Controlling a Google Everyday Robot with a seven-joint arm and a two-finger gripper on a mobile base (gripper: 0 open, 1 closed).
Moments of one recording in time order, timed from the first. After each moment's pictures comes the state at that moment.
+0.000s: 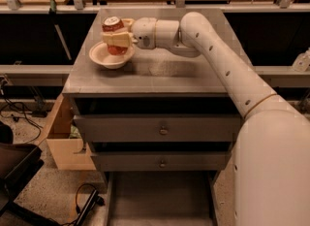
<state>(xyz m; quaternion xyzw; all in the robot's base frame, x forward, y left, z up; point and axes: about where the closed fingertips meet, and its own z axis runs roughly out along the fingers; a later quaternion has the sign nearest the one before) 0.741 0.128 0.928 -0.47 0.53 0.44 0.55</state>
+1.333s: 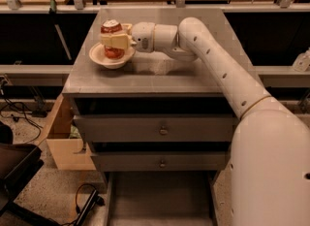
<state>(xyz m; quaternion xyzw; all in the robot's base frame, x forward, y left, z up) 0.737 0.134 0.921 -0.44 0.54 0.49 0.53</state>
